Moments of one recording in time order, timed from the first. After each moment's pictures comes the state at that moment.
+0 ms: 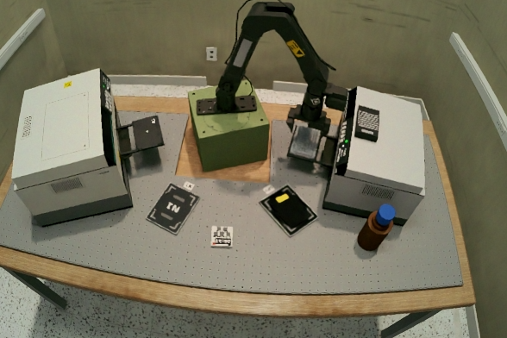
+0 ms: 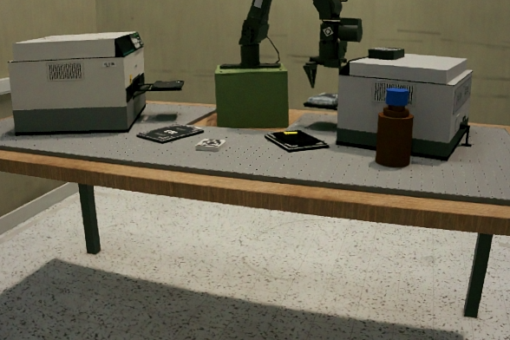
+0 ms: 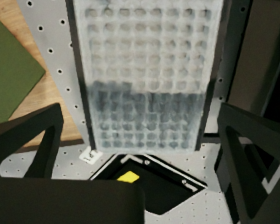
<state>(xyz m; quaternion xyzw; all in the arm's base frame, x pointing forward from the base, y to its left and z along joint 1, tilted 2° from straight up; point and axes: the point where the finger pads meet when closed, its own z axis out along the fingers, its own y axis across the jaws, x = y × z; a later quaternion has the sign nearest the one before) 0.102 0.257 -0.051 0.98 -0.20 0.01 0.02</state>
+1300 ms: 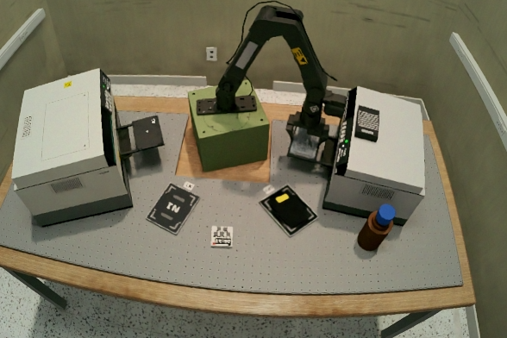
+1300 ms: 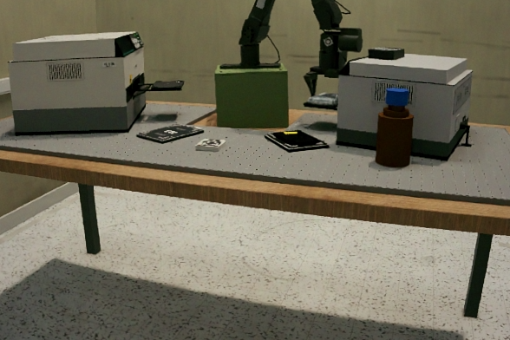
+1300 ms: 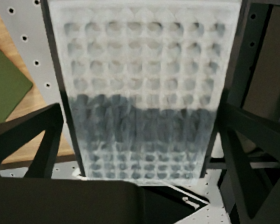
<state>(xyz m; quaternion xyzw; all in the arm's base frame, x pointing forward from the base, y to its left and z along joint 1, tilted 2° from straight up) 0.103 0.258 -0.082 0.98 -0.20 0.01 0.02</state>
